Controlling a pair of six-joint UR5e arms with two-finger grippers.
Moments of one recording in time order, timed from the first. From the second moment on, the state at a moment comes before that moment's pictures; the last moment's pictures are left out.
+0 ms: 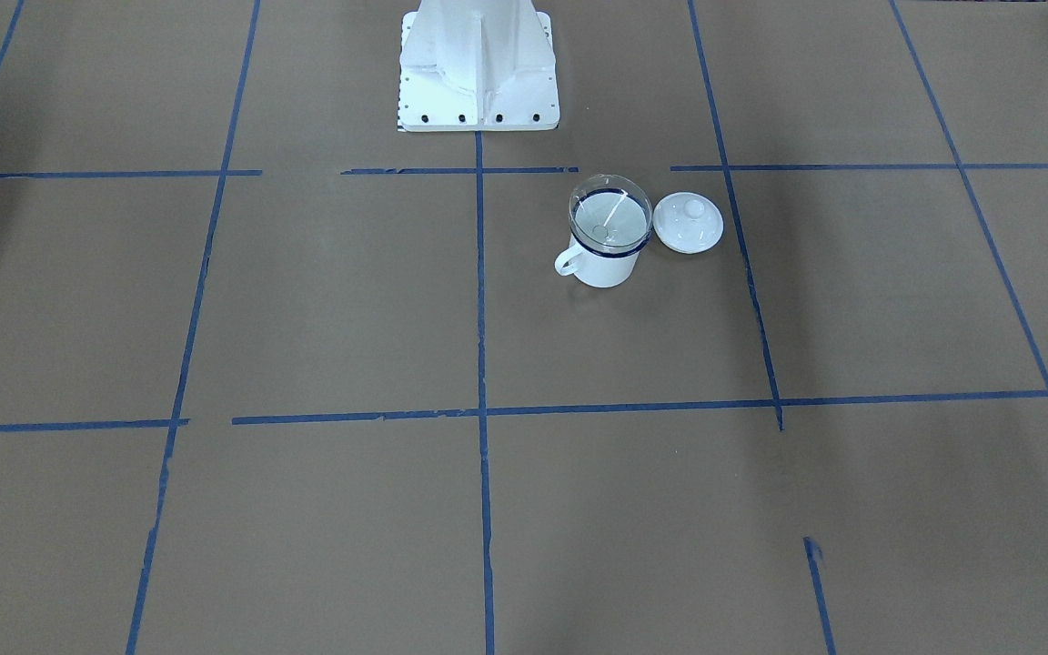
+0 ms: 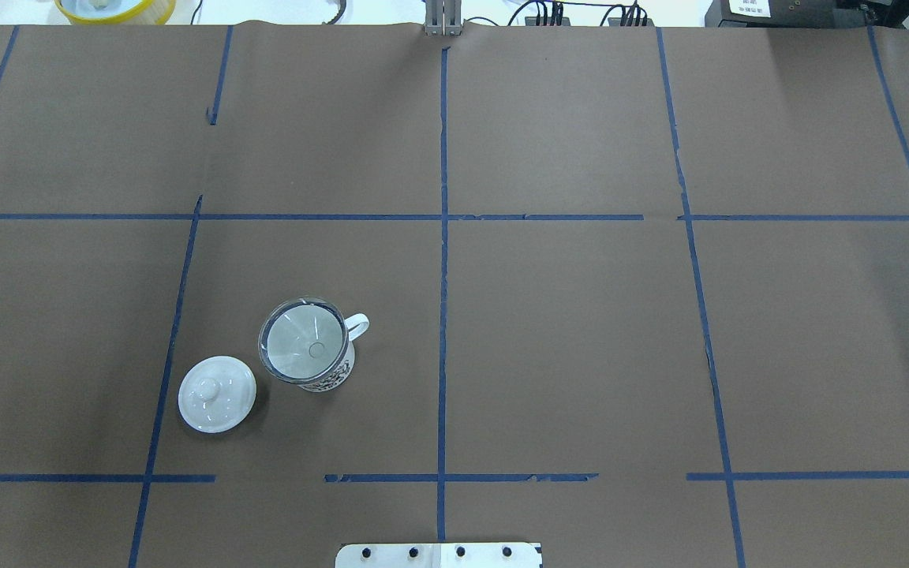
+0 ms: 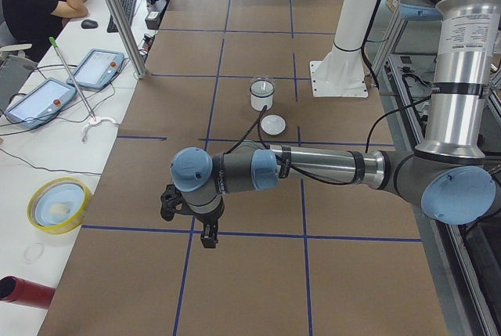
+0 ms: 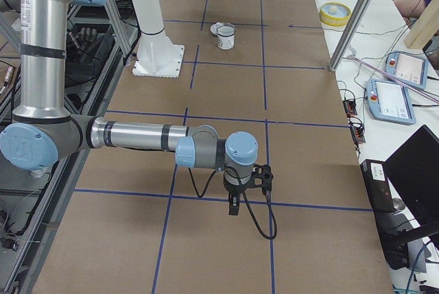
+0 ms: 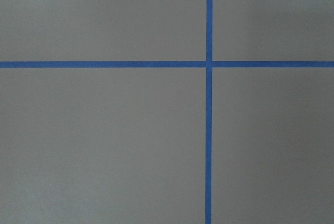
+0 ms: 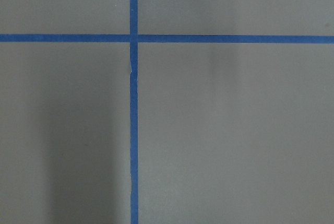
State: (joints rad) left arm -1.66 -1.61 -1.61 -1.36 -2.38 0.17; right arm 1.57 -1.68 1.66 -1.57 2.29 0.01
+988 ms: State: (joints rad) left arm -1.67 -1.59 -1.65 -1.50 -2.37 0.14; right arm 1.57 -1.68 1.66 -1.57 2.29 0.01
